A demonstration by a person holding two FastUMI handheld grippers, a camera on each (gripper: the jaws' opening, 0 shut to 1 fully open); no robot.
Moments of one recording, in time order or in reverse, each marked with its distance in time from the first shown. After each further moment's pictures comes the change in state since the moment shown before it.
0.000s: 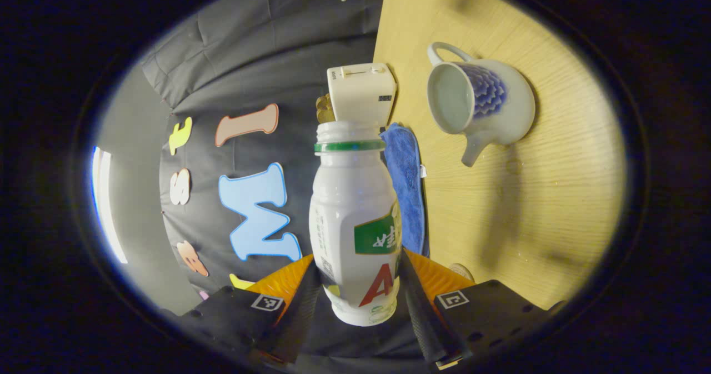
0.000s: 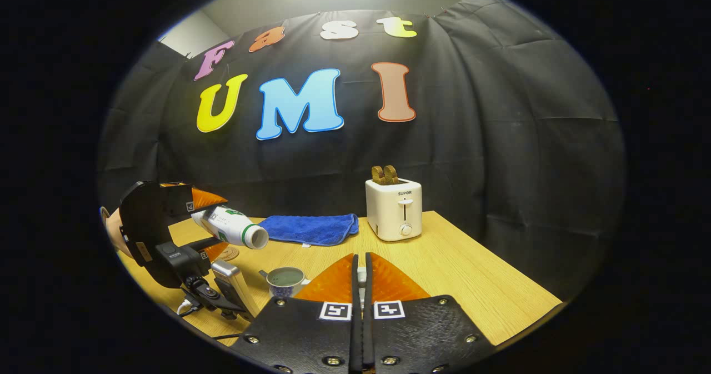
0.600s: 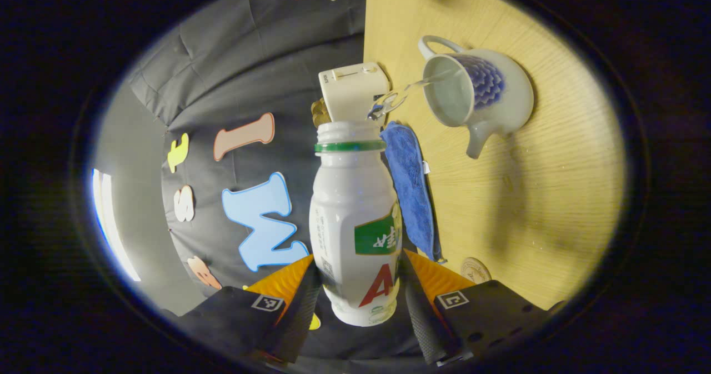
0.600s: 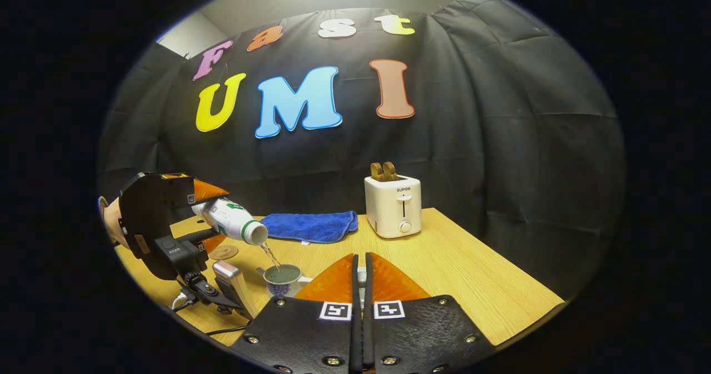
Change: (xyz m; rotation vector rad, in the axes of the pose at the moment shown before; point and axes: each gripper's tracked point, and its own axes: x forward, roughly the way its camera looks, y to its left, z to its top) left arm 0.001 0.010 0.000 0.086 -0.011 0.011; right arm 0.002 -0.004 -0.006 0.009 0.011 0.004
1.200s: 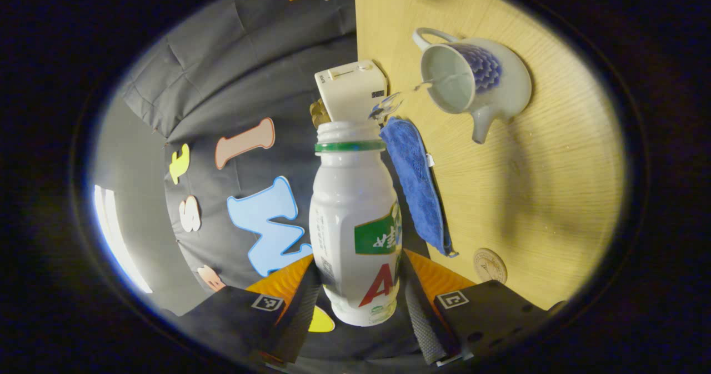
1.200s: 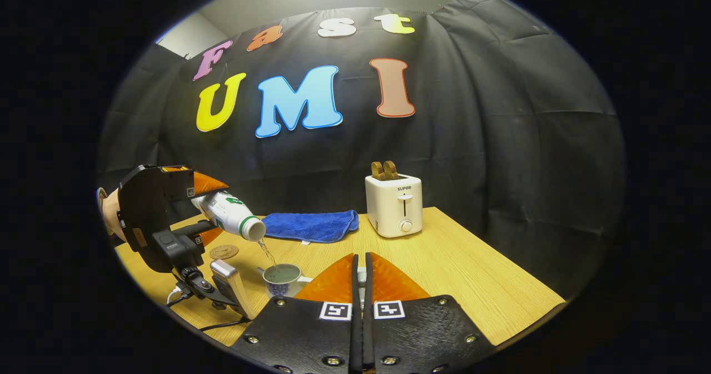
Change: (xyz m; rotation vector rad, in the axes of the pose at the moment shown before) left arm 0.003 0.012 -0.007 0.072 -0.005 0.018; right arm 0.003 0.000 -0.002 0.002 0.004 0.008
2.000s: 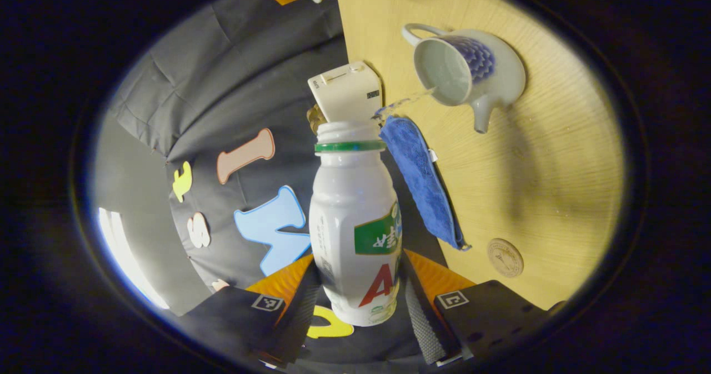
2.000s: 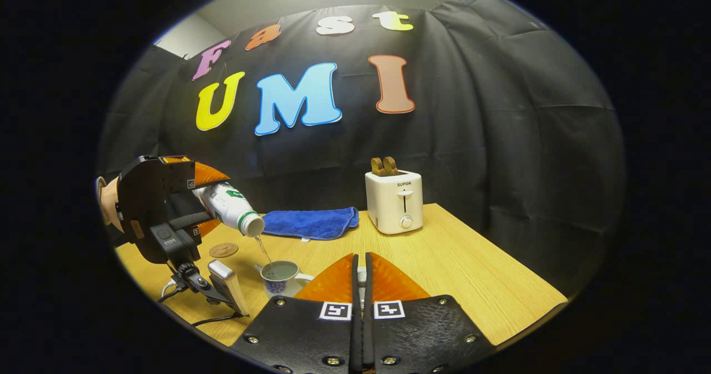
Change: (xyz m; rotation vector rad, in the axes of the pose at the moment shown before) left arm 0.003 0.014 0.007 0.101 -0.011 0.016; right arm 0.002 -0.004 -0.007 0.010 0.013 0.008
